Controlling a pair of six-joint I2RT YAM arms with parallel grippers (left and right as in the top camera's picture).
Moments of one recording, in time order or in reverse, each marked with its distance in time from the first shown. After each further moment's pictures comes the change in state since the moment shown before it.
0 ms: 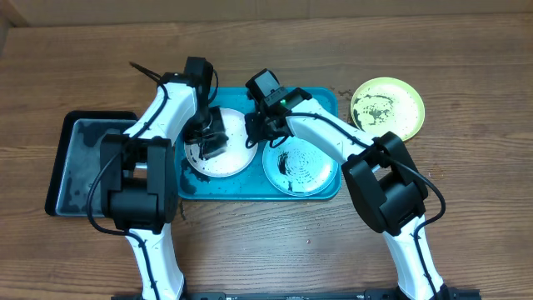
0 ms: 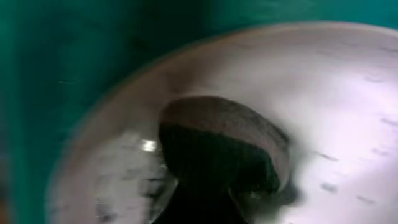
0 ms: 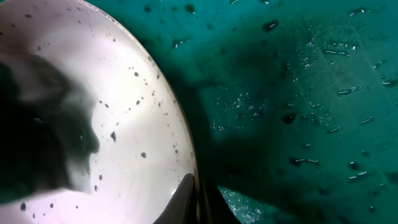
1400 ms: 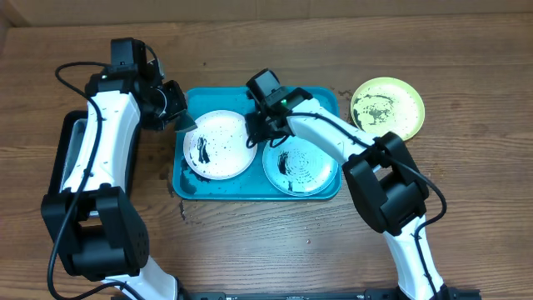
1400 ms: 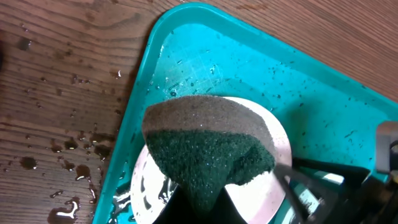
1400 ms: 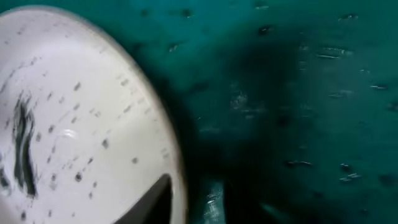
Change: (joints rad) left arm 0.199 -0.306 -0.038 0.056 0.290 0.075; right arm -0.009 -0.003 -0.004 0.004 -0.008 -0.014
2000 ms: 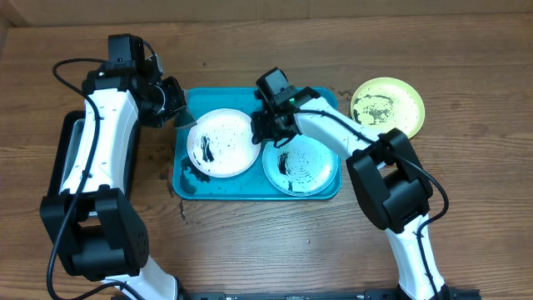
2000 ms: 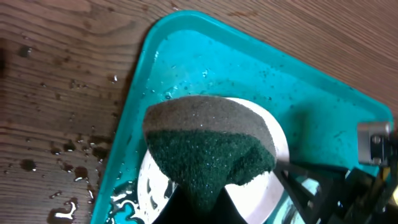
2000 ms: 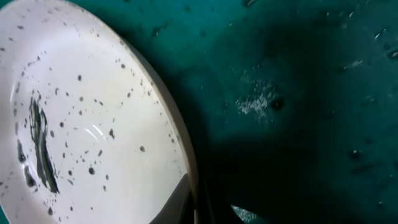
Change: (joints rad) left arm 0.013 0.000 0.031 -0.015 0.010 0.000; right arm -0.026 0.000 -0.040 0.029 -0.101 0.066
